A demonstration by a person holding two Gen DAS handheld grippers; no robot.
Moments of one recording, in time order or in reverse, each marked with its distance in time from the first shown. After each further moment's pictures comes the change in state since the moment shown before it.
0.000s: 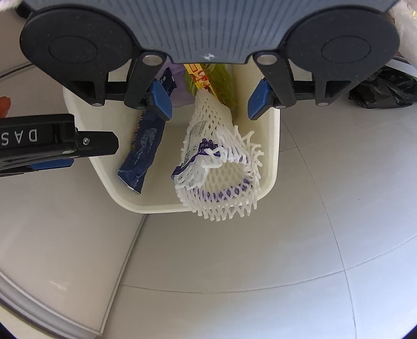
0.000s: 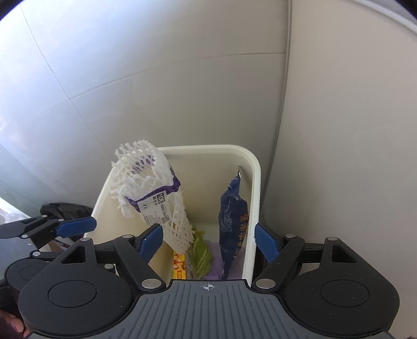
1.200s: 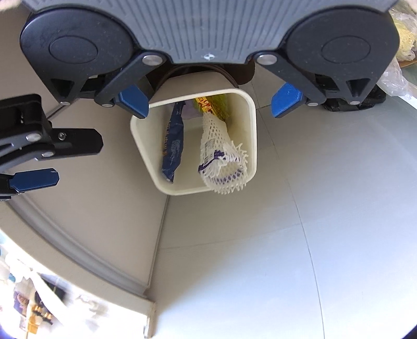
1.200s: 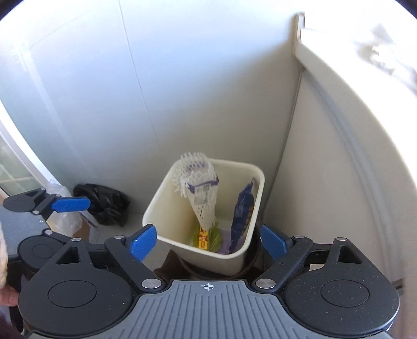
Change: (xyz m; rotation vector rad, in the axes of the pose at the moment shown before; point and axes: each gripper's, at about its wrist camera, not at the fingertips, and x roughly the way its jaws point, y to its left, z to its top) left arm -0.158 -0.028 -0.024 0.049 -0.064 0.048; right arm -0.185 0.054 -0.037 -0.181 -0.082 0.031
